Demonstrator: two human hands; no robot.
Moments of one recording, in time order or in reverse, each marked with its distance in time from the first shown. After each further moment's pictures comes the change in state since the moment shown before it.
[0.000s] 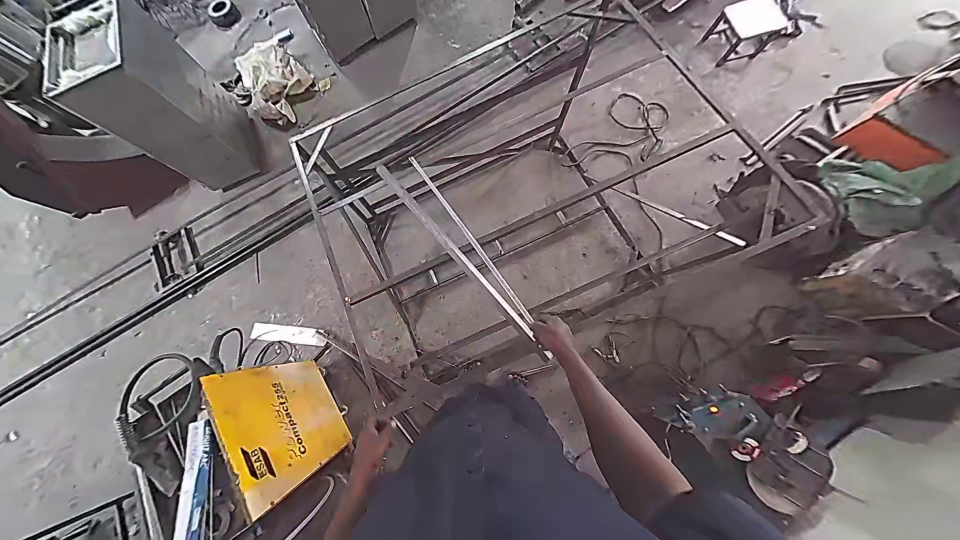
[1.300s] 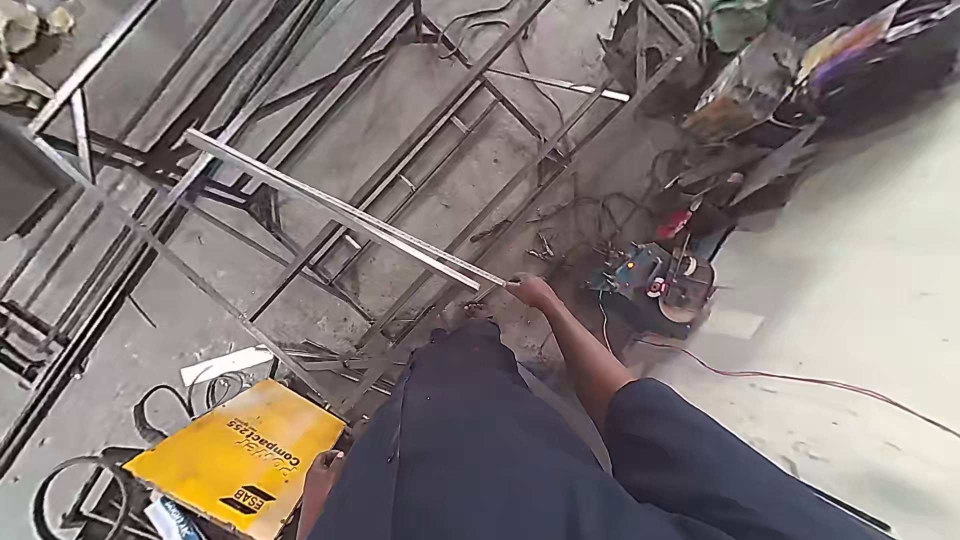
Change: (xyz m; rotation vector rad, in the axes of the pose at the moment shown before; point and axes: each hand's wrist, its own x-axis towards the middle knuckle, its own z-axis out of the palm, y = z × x) left_hand 0.001 -0.084 -0.039 0.294 -0.058 -0.039; right_hand -0.023 0.169 -0.032 0.013 -0.103 0.199
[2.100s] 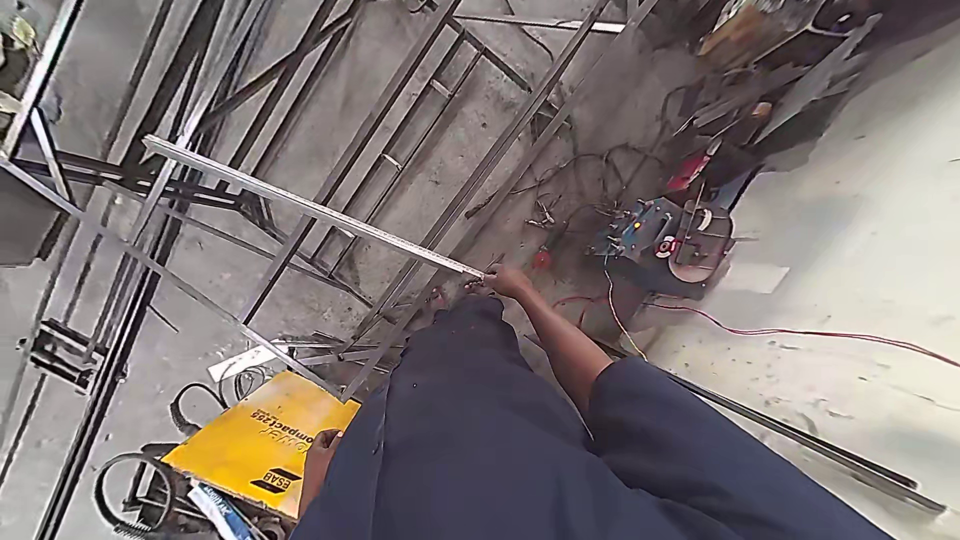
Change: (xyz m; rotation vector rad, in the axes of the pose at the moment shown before) left_hand -0.001 0.037 -0.011 0.151 0.016 0.053; right_hand 0.022 0.023 0.045 0.004 -0.092 -0.011
